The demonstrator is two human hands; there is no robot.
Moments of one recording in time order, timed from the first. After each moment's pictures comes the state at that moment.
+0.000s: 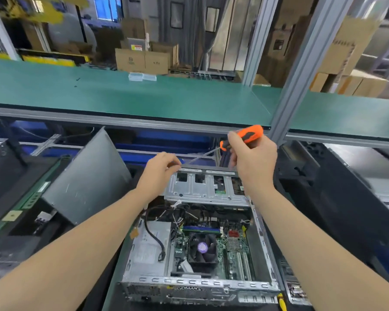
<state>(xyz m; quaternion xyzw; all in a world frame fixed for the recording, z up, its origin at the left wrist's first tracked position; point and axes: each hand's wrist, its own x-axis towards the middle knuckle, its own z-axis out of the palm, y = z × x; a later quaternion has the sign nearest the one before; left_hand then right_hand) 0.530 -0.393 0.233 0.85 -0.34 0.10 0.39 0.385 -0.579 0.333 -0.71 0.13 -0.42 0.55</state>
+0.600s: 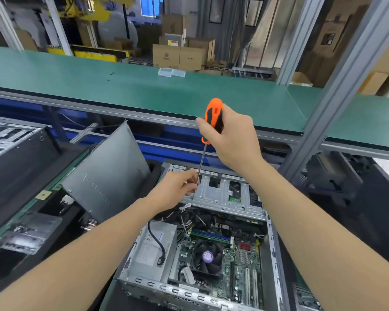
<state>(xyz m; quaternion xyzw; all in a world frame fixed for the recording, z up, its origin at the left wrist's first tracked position) 0.507 -0.396 0.219 0.86 -0.35 -0.05 0.37 0.449 -0.563 0.369 -0.89 -0.08 -0.33 0.30</state>
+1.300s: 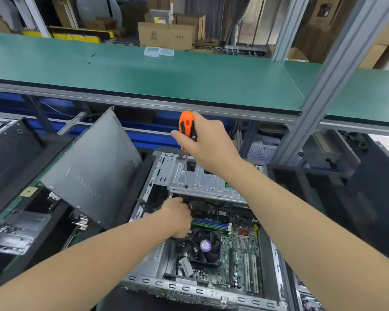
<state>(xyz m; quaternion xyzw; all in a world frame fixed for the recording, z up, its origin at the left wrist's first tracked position) 0.468 -0.436 0.151 0.79 -0.47 -0.19 -0.34 0.460 -0.551 0.322 -0.93 -0.06 -0.18 0.30</state>
